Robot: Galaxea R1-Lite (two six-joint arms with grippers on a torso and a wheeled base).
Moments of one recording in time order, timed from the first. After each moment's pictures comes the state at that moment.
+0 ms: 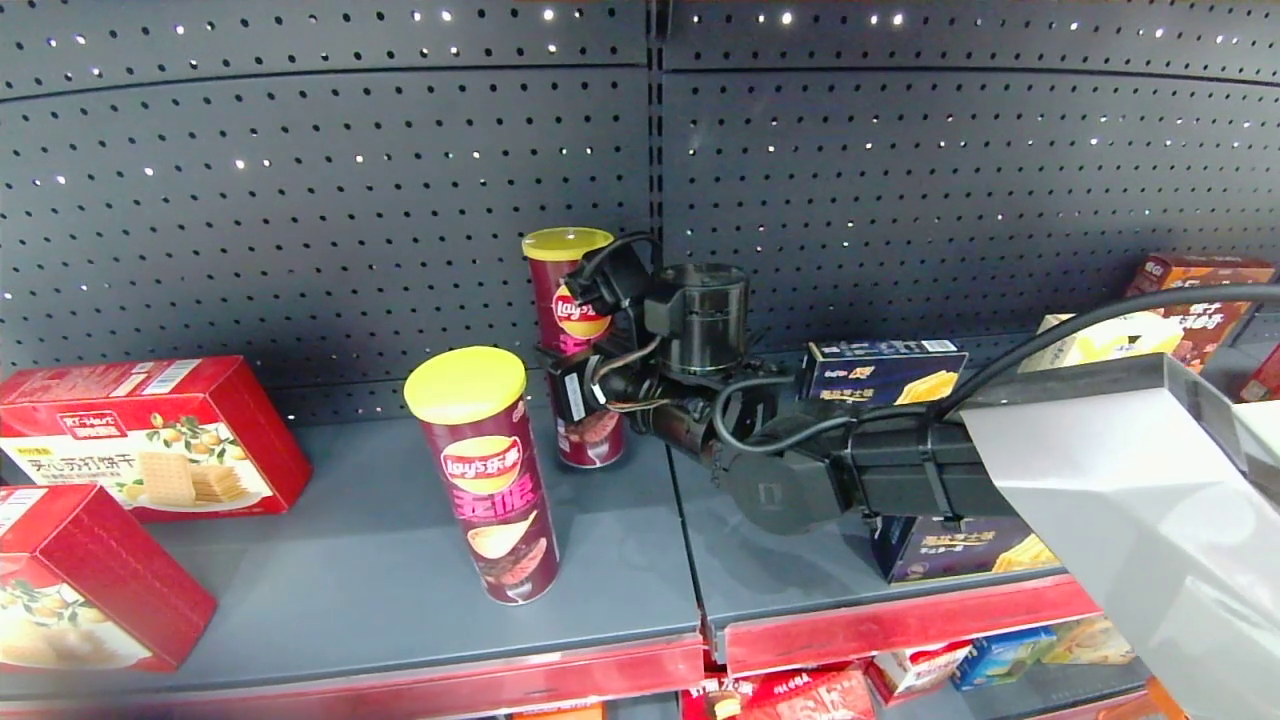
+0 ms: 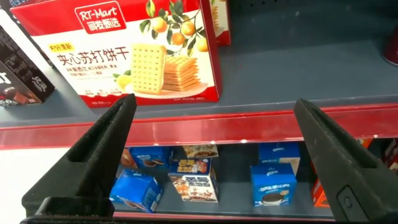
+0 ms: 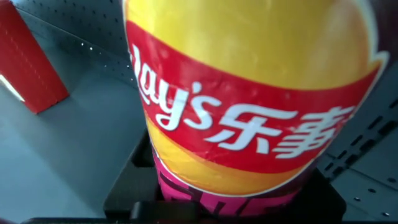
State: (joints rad) left arm 0.18 0.09 0.00 -0.11 0.05 0.16; right arm 0.83 2.30 -1.77 -0.55 -0.08 -0.09
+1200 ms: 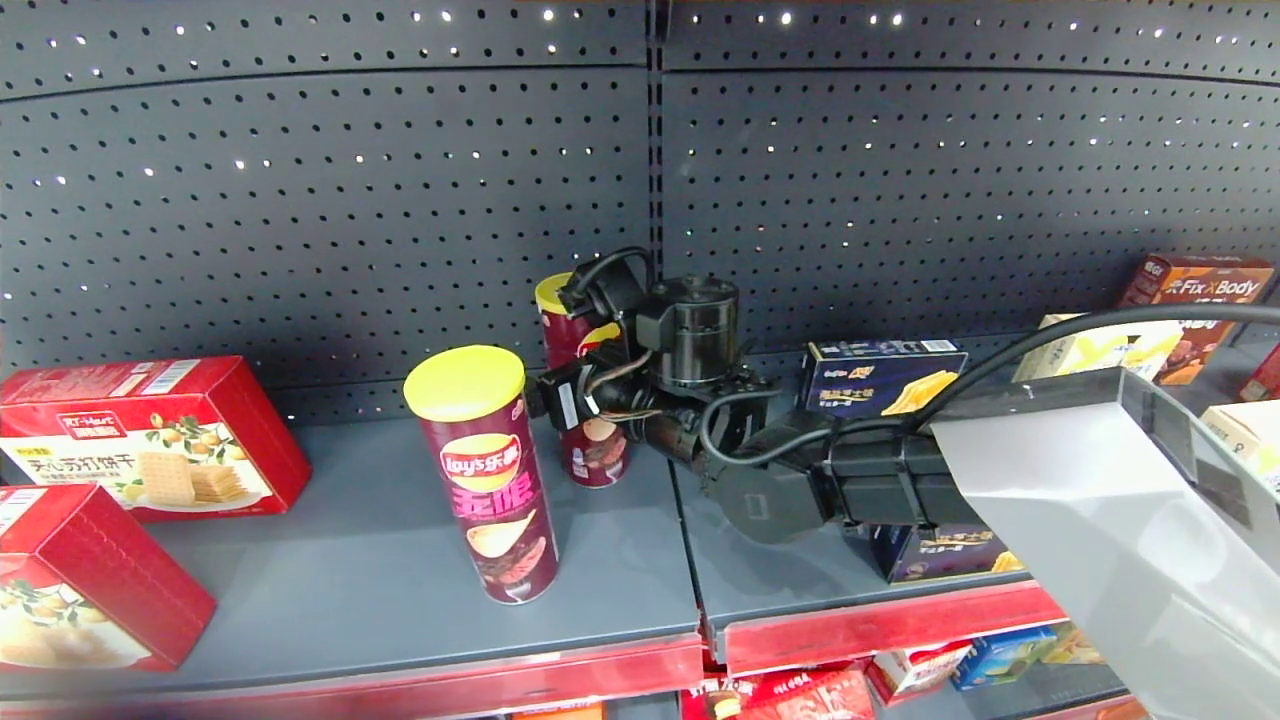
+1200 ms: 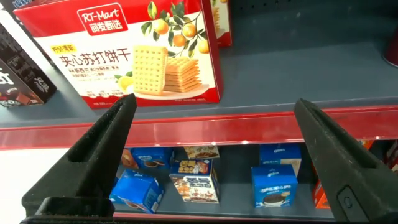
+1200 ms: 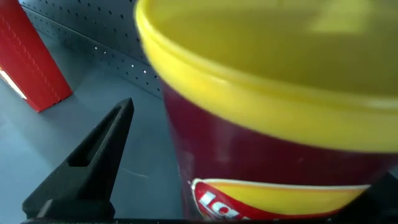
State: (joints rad) left arm 0.18 0.09 0.00 -0.12 0.06 0.16; right arm 0.83 2.33 -1.78 -0.58 -0.06 -0.09
